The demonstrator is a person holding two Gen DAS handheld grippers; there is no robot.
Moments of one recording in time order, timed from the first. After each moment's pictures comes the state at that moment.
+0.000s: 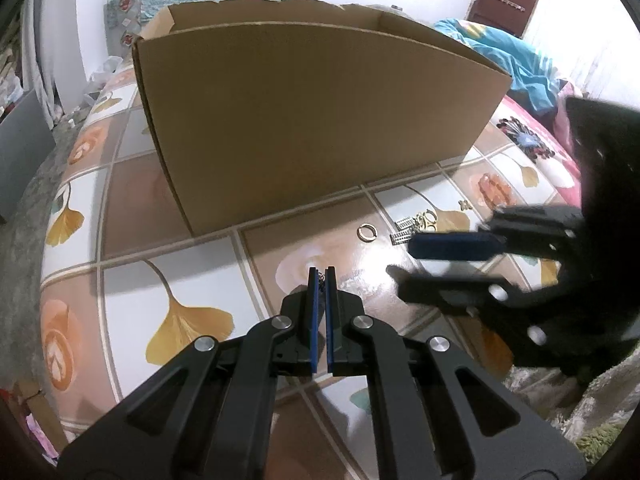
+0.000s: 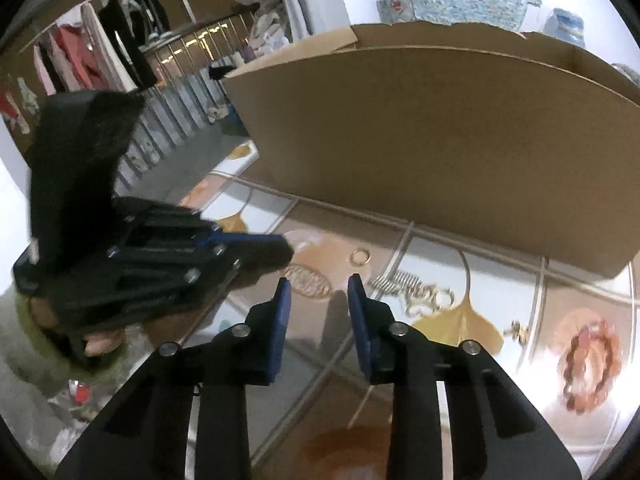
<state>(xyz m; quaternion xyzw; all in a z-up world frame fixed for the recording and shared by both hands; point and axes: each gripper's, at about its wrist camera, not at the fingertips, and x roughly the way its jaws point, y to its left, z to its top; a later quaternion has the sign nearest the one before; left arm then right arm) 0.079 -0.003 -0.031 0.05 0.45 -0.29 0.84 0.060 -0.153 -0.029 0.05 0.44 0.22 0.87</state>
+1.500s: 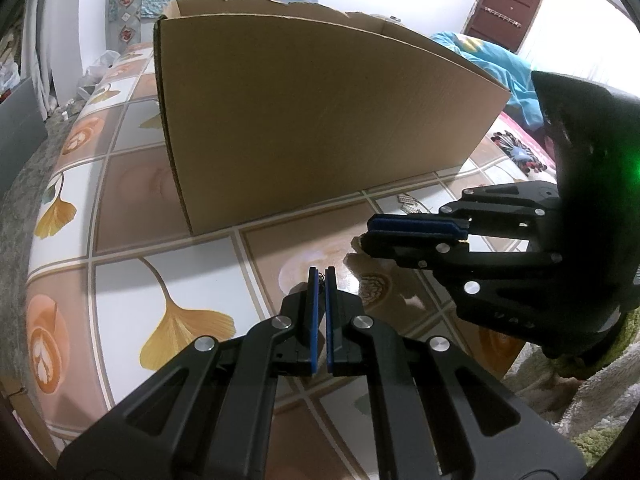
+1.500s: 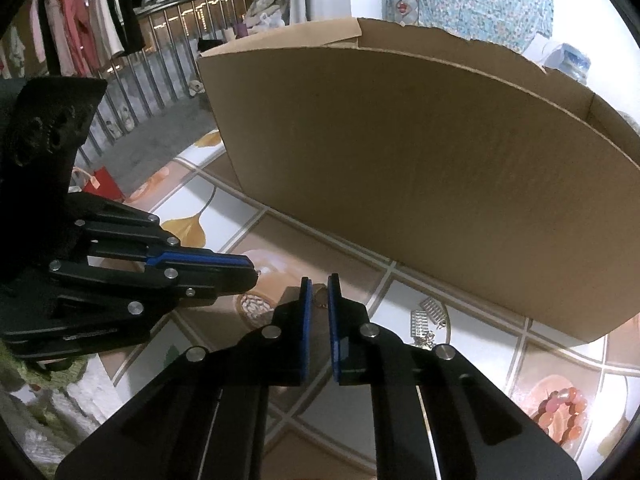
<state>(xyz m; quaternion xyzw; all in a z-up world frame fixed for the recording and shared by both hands) 0.083 0.006 -0.034 0.01 0.44 -0.30 0.84 0.085 -0.131 -0.030 -0.04 0.44 0.19 0.88</state>
